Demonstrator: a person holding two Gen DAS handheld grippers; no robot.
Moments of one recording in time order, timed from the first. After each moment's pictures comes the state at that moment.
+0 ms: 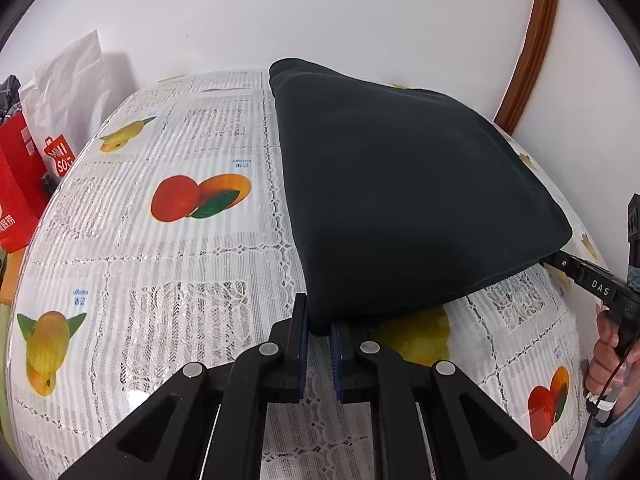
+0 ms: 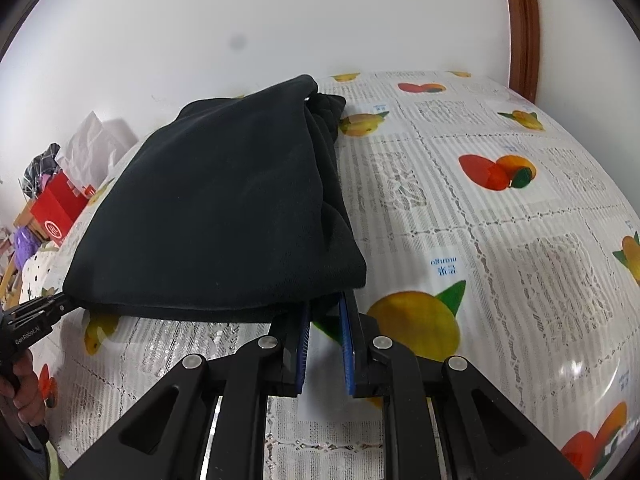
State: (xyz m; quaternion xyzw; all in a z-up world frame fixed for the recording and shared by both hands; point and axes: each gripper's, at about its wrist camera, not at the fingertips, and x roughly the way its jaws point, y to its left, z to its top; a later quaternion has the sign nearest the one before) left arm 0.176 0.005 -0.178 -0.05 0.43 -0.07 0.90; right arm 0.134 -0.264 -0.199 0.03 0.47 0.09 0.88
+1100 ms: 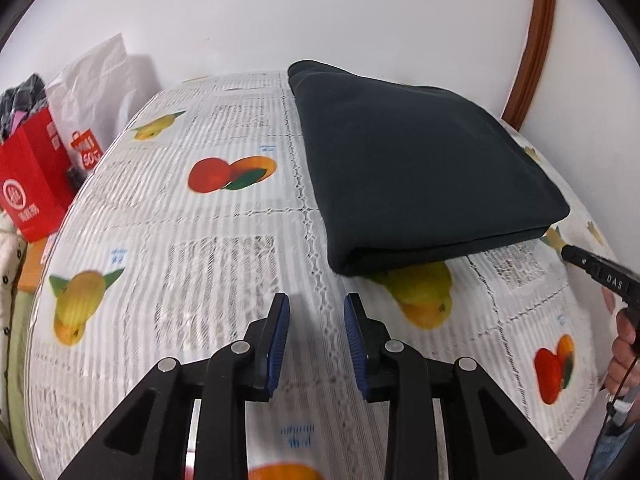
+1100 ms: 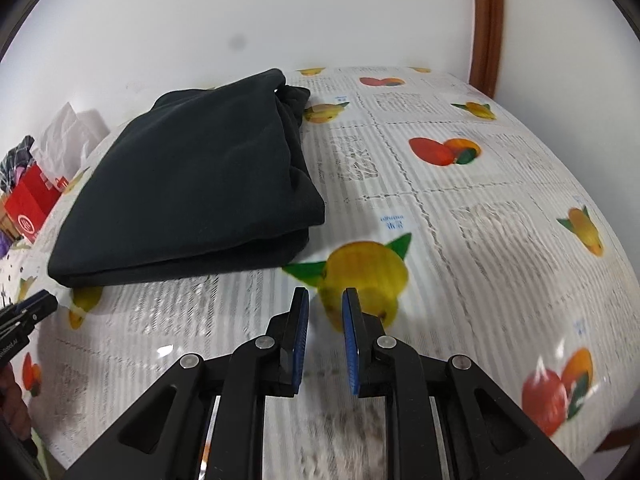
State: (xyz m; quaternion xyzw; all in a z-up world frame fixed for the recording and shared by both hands) left arm 0.135 0.010 -0.170 -0.04 0.42 -0.04 0.90; right arm 0.095 -0.268 -0.182 0.00 0.48 0.02 0.88
